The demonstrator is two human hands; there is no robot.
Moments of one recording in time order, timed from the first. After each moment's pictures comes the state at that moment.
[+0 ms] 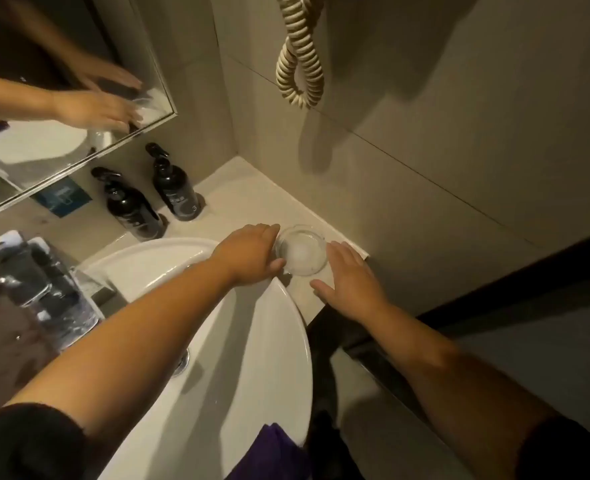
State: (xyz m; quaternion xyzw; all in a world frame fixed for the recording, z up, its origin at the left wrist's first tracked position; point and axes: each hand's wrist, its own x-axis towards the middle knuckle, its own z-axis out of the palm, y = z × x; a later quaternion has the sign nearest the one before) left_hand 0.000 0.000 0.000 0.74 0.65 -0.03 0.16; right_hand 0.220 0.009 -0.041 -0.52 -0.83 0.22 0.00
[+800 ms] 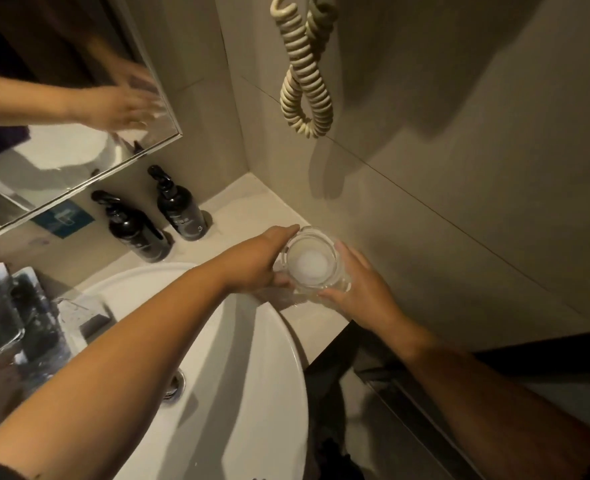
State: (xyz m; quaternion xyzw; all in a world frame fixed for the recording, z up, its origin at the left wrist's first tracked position) left_hand -0.007 0.037 0.018 0.72 0.61 0.11 0.32; right_hand 0.212 0.059 -0.008 -0.51 -0.77 0.36 0.11
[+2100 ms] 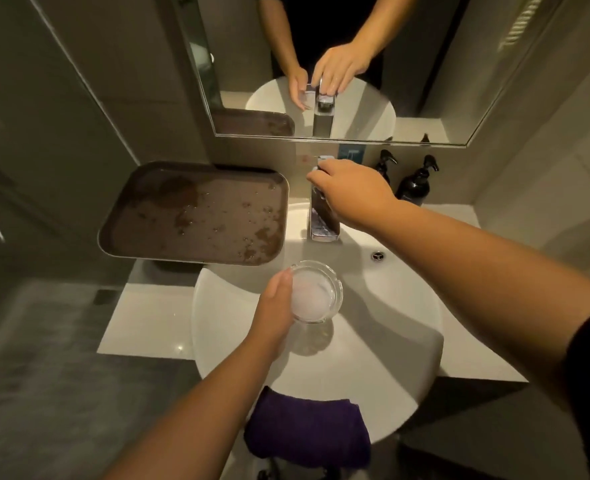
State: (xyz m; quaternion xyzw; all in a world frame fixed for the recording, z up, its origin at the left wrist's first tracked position) left_hand -0.005 -0.252 -0.012 -0.08 0.68 0.67 0.28; right_hand -0.069 -0.060 0.105 0.08 -0.99 -0.04 0.06
